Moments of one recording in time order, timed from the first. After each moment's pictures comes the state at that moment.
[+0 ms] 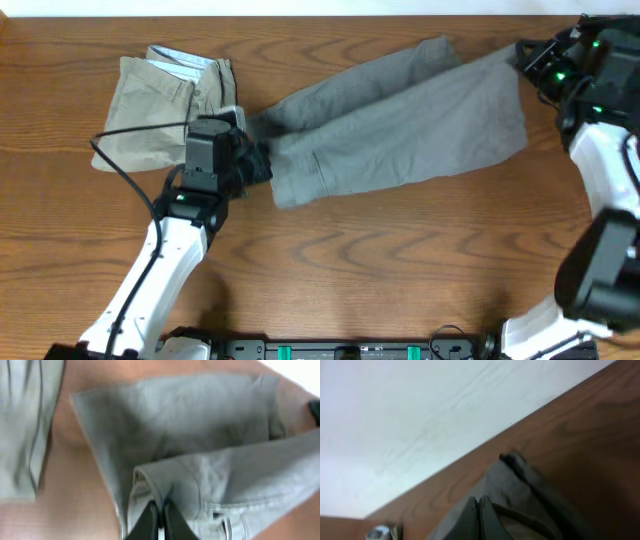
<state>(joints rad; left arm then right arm) -0.19 1.30 0.78 -0.21 0.20 -0.50 -0.26 1.81 1.29 0.07 -0.50 0.67</state>
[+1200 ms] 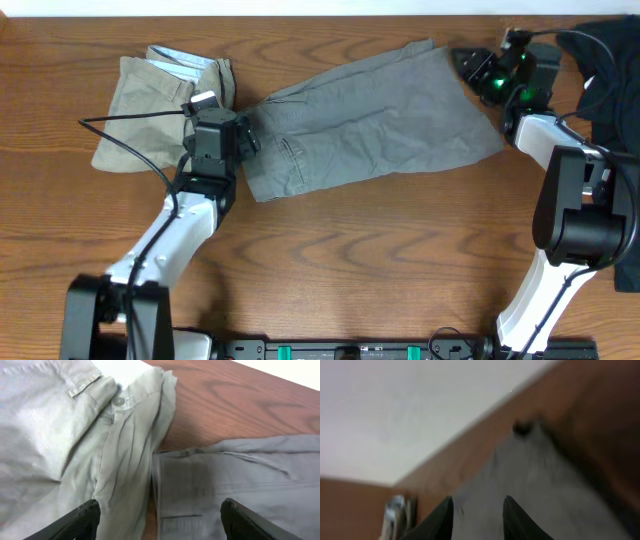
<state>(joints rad) -0.17 1.49 0.78 0.03 -0.23 -0.42 -0.12 2.12 1.30 0.32 -0.65 0.77</state>
